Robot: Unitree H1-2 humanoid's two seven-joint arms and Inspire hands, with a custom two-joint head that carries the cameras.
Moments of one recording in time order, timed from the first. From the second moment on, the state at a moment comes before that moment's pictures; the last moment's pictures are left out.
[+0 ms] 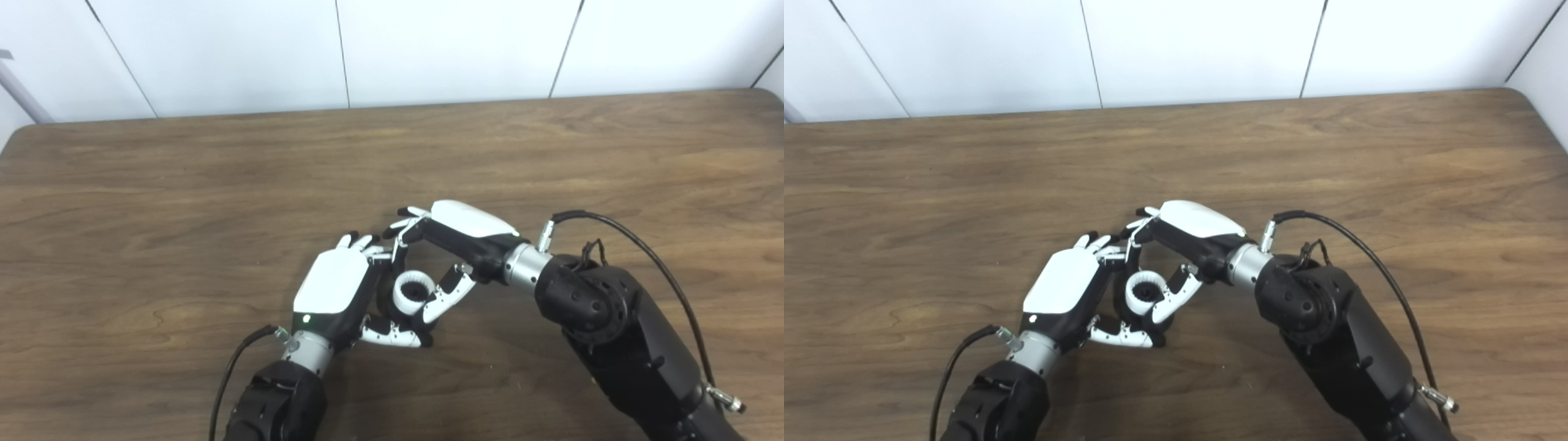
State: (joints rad) left arm 0.05 0.09 -0.43 -0.36 1.04 0.20 -0.28; right arm -0.28 -0.28 0.44 -0.46 -0.69 0.41 0.70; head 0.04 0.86
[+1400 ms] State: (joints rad) left arm 0.05 0.09 -0.43 -0.36 1.04 0.20 -0.29; right arm -0.28 -0.29 0.43 -0.46 -0.72 0.39 0.69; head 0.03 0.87
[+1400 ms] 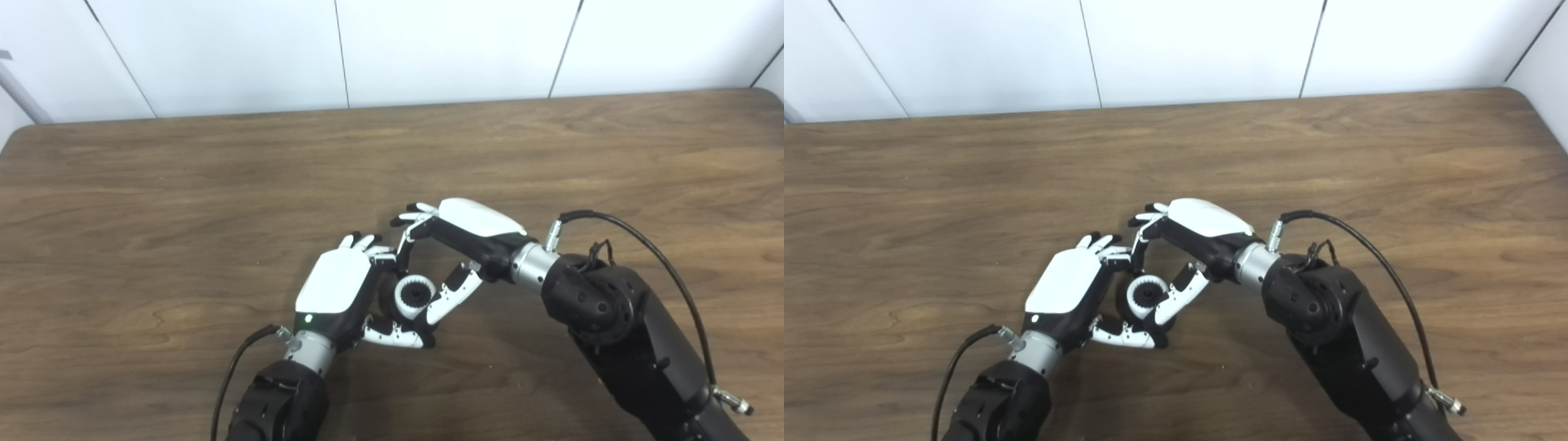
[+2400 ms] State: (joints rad) left arm 0.05 0.09 -0.42 -0.35 1.03 0.19 -0.27; right arm -0.33 -0.35 0.21 -0.52 -0.64 0.46 0.70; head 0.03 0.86
